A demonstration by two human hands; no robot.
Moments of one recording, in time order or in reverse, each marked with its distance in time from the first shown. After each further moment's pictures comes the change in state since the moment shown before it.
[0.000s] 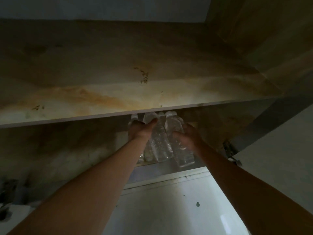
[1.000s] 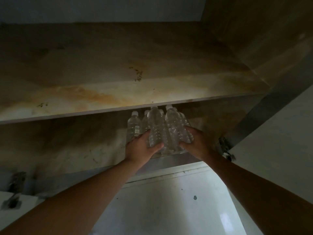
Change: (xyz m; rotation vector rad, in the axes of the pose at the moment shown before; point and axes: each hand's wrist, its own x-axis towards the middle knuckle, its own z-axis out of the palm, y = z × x) left_hand -0.071 -0.064 -0.008 0.449 -0.022 0.537; right_hand -0.042 0.038 -0.024 -0.182 0.052 -0.095
